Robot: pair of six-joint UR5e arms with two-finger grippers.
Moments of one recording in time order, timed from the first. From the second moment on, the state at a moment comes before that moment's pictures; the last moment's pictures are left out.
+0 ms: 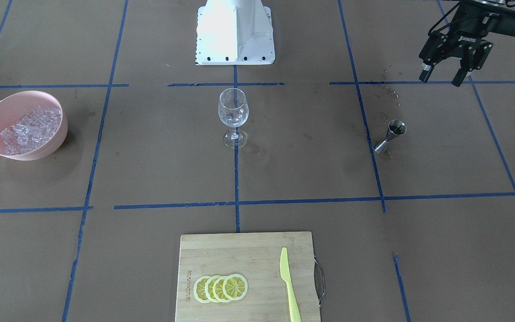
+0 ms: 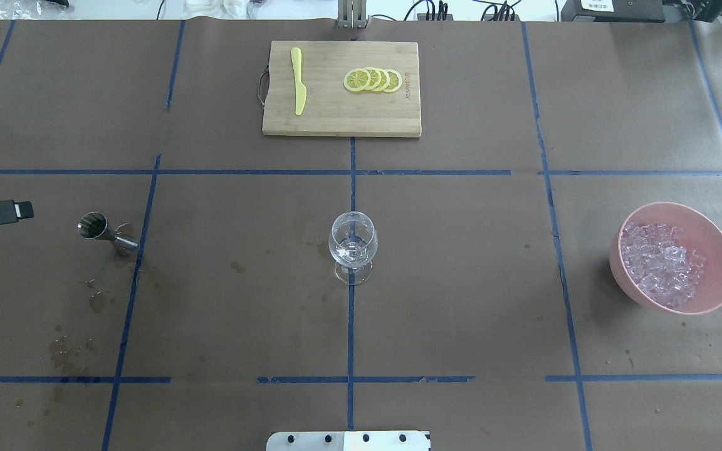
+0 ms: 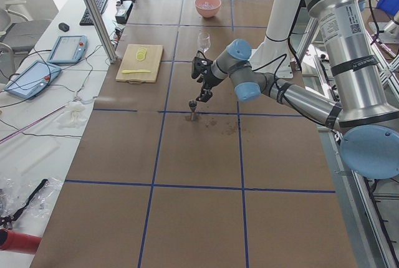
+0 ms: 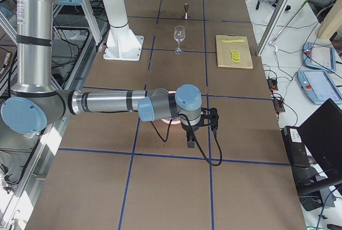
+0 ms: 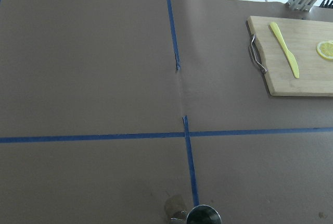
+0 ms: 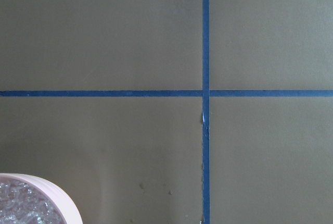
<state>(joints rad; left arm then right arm) -0.73 -1.22 -2.28 -2.28 -1.67 -1.24 1.56 -1.67 1.74 -1.45 2.40 0.16</state>
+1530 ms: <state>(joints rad) -0.14 -1.40 -1.91 -2.14 -0.57 -1.64 1.56 -1.67 1.75 -1.44 2.42 0.23</state>
